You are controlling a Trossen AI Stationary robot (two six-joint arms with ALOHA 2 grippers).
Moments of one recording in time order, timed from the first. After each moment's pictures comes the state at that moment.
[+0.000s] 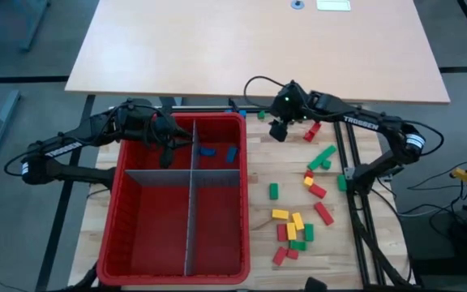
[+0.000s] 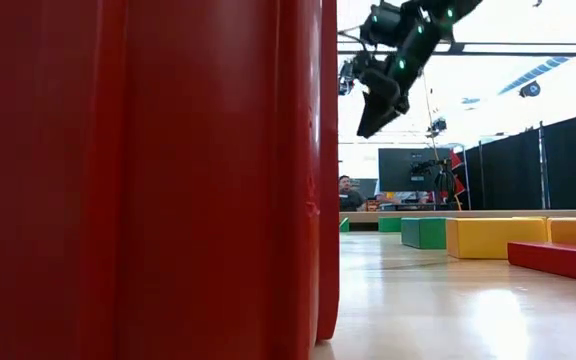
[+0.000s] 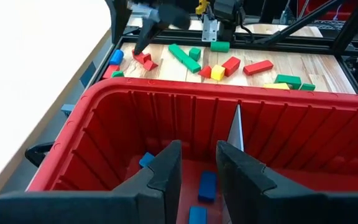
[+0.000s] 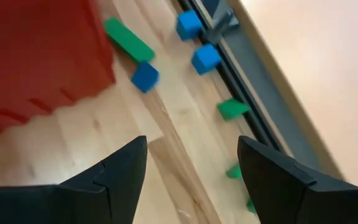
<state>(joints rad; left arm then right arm) 0.31 0.96 1.14 -0.70 0.15 0.10 -0.56 1.48 1.25 -0.64 0.00 -0.18</state>
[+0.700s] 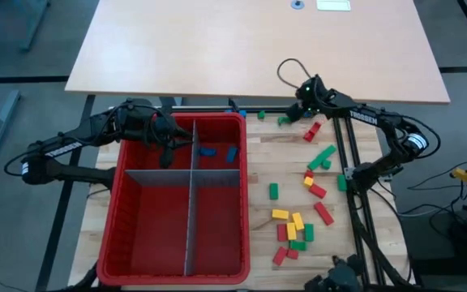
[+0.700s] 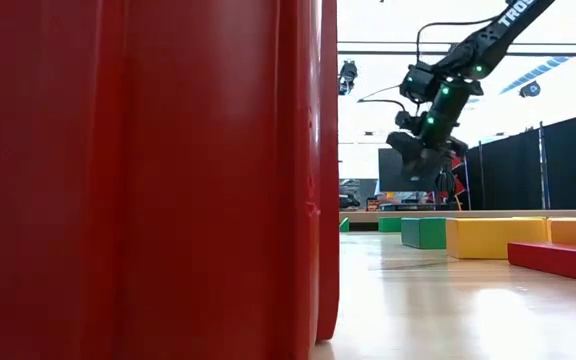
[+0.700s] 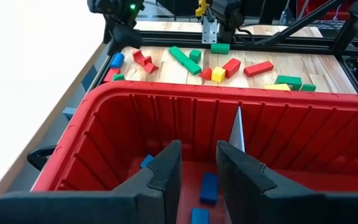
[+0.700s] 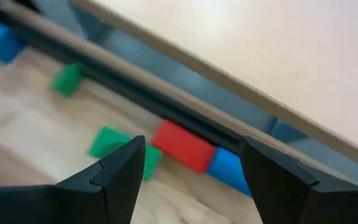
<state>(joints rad) 0.31 0.96 1.14 -0.70 0.15 0.11 -0.92 1.48 0.95 -0.35 0.11 0.06</state>
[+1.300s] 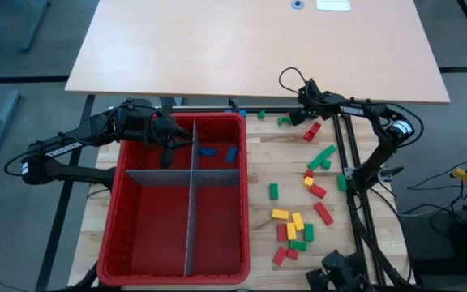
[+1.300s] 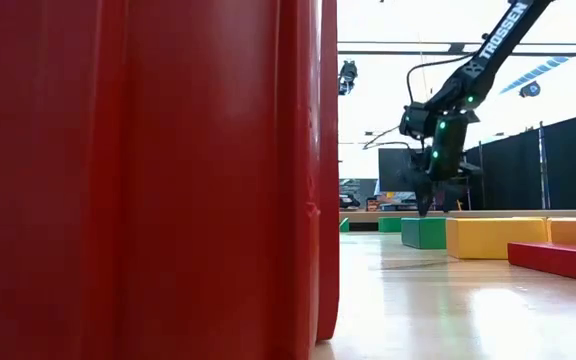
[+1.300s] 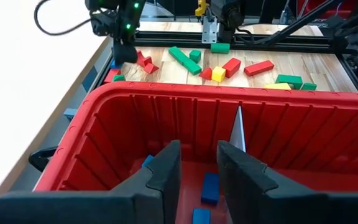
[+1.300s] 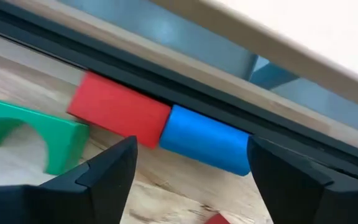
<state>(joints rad) 0.31 0.96 1.14 -0.70 0.15 0.12 -1.00 1.66 0.94 -0.37 0.19 0.11</state>
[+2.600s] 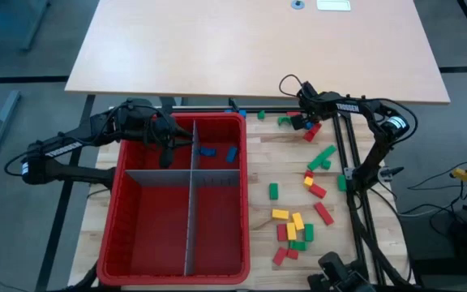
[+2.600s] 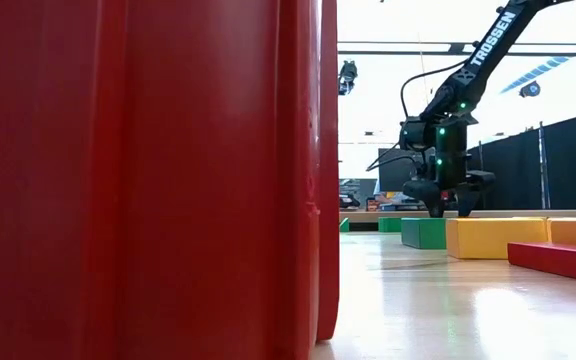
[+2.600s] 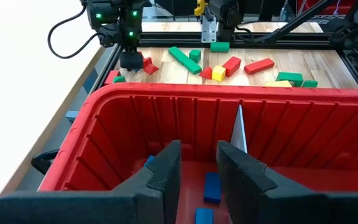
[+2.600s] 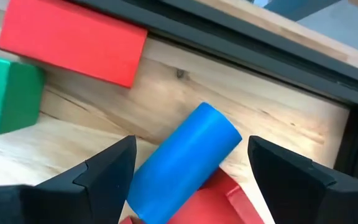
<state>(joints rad) 0.31 0.96 1.14 -0.70 0.15 0.14 -1.01 1.73 0.99 -0.56 0.20 0.21</state>
